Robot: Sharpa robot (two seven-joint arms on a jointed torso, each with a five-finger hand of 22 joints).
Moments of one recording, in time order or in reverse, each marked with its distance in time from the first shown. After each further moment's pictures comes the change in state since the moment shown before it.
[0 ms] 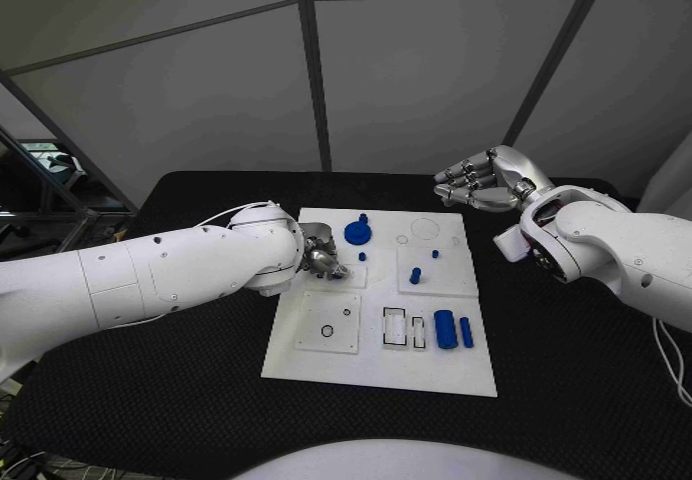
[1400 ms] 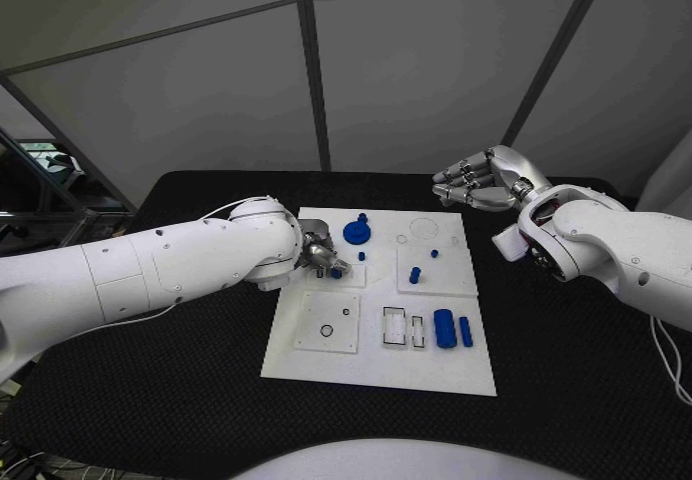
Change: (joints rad) left arm 0.010 0.022 0.001 -0.053 0.044 0.029 0.000; left_hand -0.041 0.009 -0.147 0.069 0.000 0.012 0.005 -0.008 -0.009 0.000 0.000 0.009 -0.002 0.000 0.000 0.000 0.000 0.000 0.002 -0.002 0.003 0.000; right arm 0.000 0.004 0.000 -0.006 0.000 0.008 -0.002; right_hand -0.012 0.004 -0.004 0.004 0.000 0.000 0.000 0.000 0.000 -0.001 0.001 0.000 0.000 -0.002 0.002 0.000 -0.006 0.000 0.000 0.000 -0.012 -0.006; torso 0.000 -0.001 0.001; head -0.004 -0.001
